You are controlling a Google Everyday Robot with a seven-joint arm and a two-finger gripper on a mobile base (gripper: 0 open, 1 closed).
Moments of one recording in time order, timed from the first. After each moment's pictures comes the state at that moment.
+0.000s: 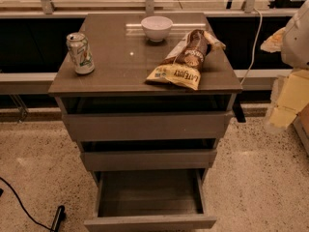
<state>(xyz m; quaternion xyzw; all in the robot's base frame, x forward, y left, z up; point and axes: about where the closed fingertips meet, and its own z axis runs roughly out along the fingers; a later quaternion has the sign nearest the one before) 0.438 -0.217 0.976 -0.60 0.78 -0.03 0.16</state>
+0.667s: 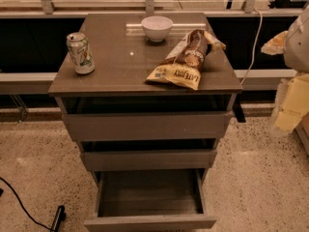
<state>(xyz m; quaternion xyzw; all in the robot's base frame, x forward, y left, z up) 0.435 -0.221 0.972 -0.62 0.77 -0.03 0.16</state>
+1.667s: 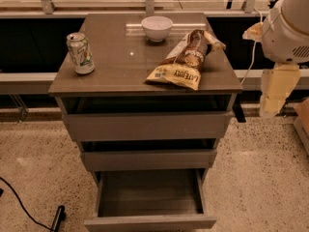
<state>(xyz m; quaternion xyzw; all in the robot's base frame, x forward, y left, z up) 0.489 -0.219 0.968 -0.68 0.70 -0.12 0.15</state>
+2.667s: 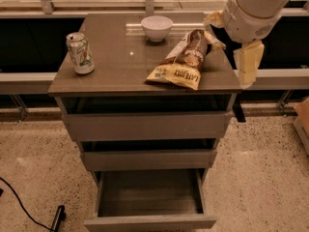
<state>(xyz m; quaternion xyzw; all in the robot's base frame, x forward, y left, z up) 0.572 -0.186 0.965 -0.80 0.56 -0.16 0.14</state>
